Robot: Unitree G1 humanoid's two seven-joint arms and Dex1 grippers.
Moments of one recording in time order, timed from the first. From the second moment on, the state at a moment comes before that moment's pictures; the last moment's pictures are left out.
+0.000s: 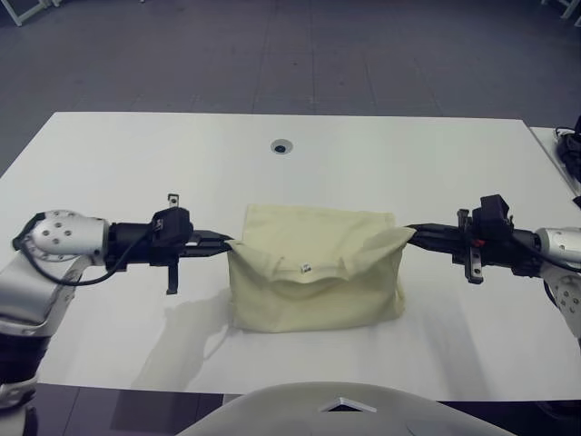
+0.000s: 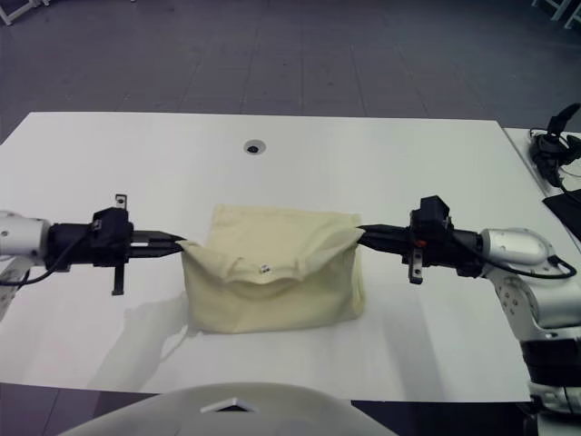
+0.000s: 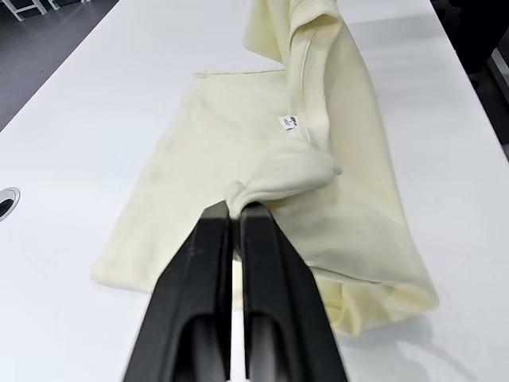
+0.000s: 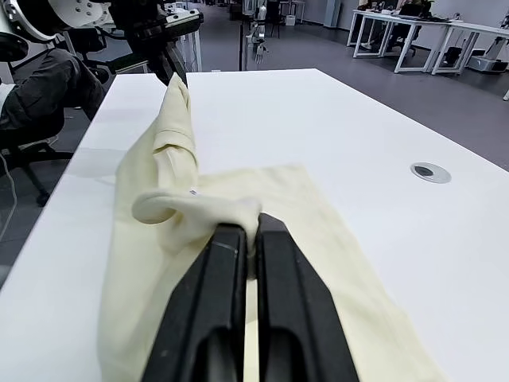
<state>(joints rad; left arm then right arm) -0.14 0.95 -0.03 -0.25 -0.49 0.23 -1.20 -0.08 -0.89 -0.07 -0.08 0.70 0.24 1.24</state>
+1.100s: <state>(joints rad) -0.57 0.49 -0.10 0.59 -0.17 -0.02 -0.94 -0.53 -0.60 0.00 0.72 0.25 -0.07 1.09</state>
